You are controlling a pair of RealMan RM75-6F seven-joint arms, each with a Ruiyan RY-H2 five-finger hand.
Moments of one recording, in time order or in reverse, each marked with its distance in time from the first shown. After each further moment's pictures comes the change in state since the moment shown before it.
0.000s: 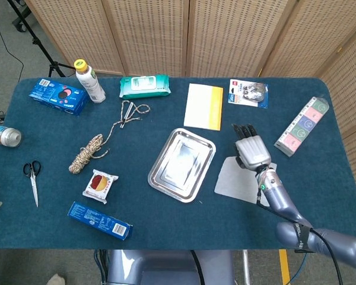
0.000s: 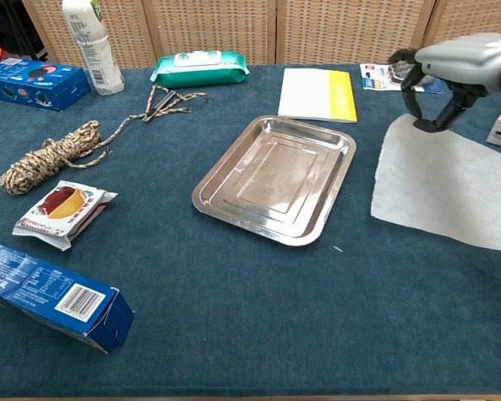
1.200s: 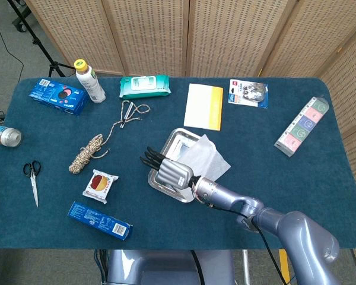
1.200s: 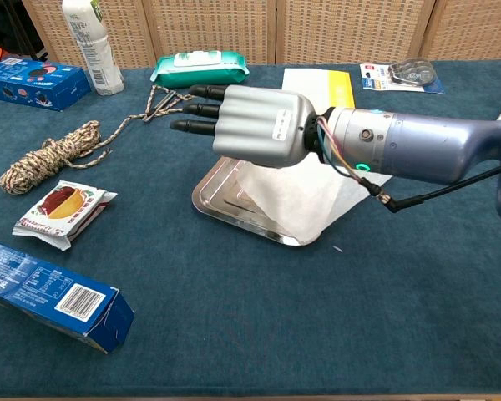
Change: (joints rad) left arm -0.005 0.015 0.006 0.042 0.020 -0.012 -0.096; right arm 0.327 -0.438 -0.217 0.618 -0.752 0.091 -0.052
